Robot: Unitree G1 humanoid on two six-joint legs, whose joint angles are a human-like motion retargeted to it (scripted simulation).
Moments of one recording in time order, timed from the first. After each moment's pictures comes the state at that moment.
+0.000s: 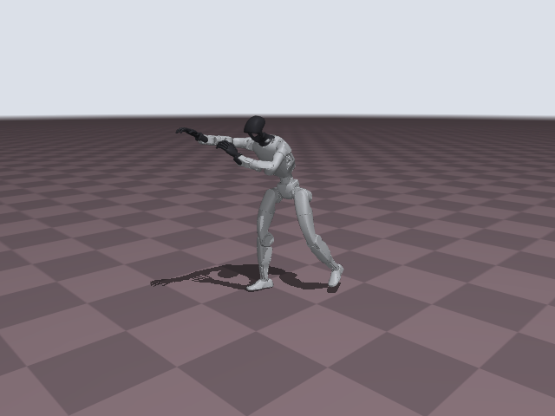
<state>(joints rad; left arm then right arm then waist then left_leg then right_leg) -1.67 0.44 -0.95 -0.01 0.26 0.00 0.63 -2.38 -0.73 1.31 1.33 -0.03 0.19 -0.39 -0.12 -0.08 0.50 -0.28 0.20 -0.02 0.67 -0.25 -0.06 -0.49 -0.27 -0.38 0.24 -0.02 0.10</state>
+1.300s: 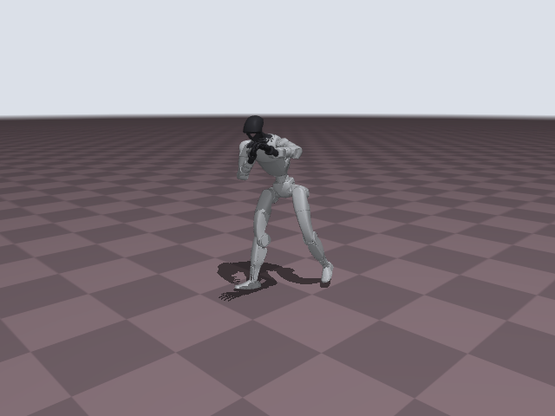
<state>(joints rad) -1.70 1.28 -0.80 0.31 0.13 0.04 0.45 -1.16 -0.17 0.58 -0.42 -0.20 -0.08 -0.07 -0.05 -0.11 0.52 -0.31 0.12 0.10 0.68 -0.32 0.09 -0.50 -0.36 -0.42 0.01 0.02 0.17</state>
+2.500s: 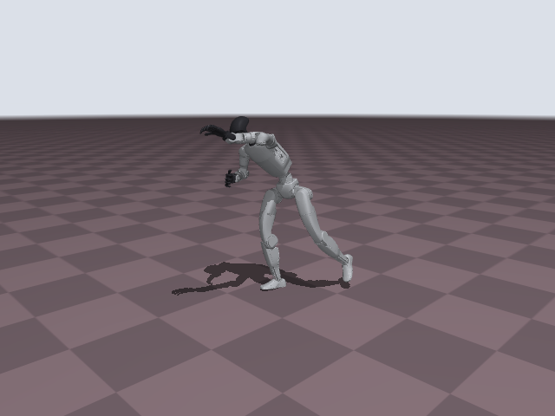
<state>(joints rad) -2.24 1.08 -1.32 0.65 0.10 0.17 0.46 -0.41 -0.72 0.29 -0.46 0.17 -0.09 -0.05 -0.22 0.16 0.47 -0.14 0.21 -0.04 0.61 0.14 -0.03 -0.46 -0.24 -0.36 0.41 -0.32 0.03</state>
